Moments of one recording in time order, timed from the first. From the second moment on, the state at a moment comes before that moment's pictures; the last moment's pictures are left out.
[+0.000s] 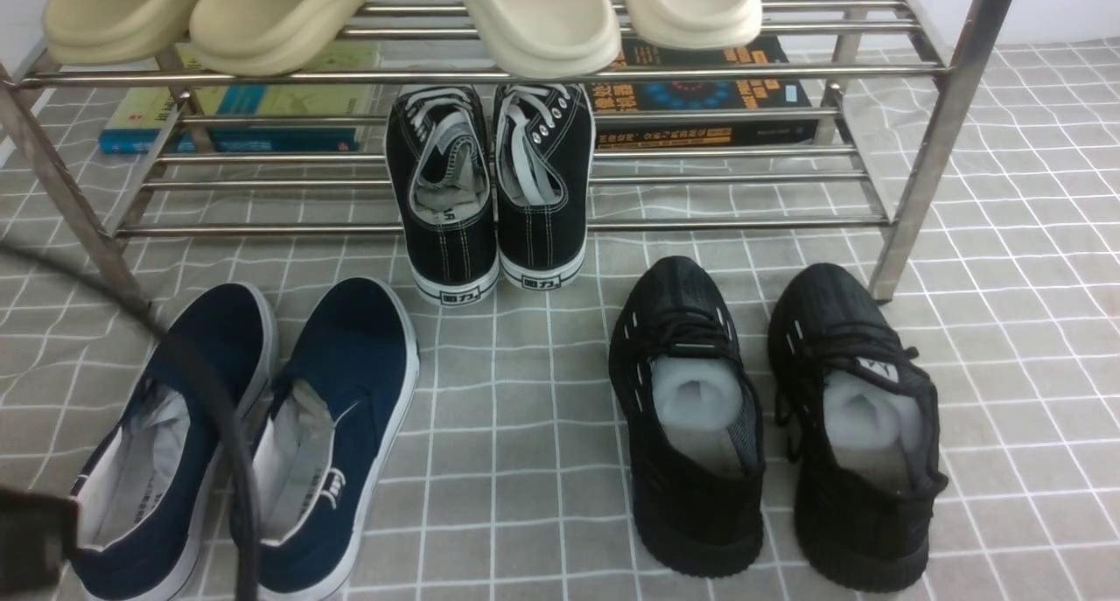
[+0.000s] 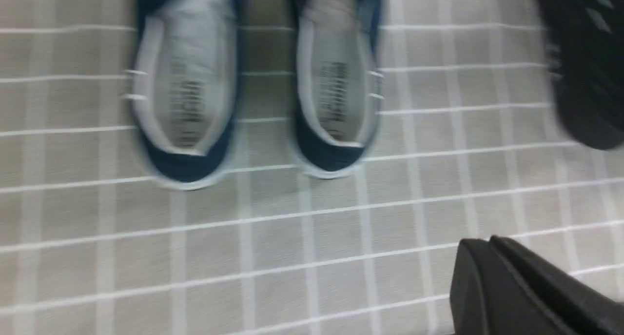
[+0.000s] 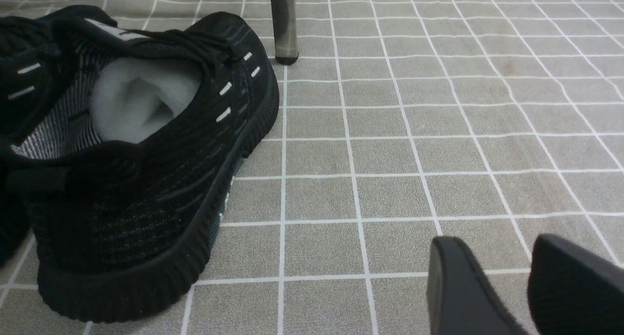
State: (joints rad) right arm -0.02 -0.01 0.02 0.04 0.39 -0.01; left arm -0.30 0.59 -0.82 -0.10 1.13 -0.24
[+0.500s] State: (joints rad) right arm -0.02 -0.01 0.02 0.04 0.39 -0.01; left arm -0.30 0.38 -0.60 -0.02 0.90 -0.25
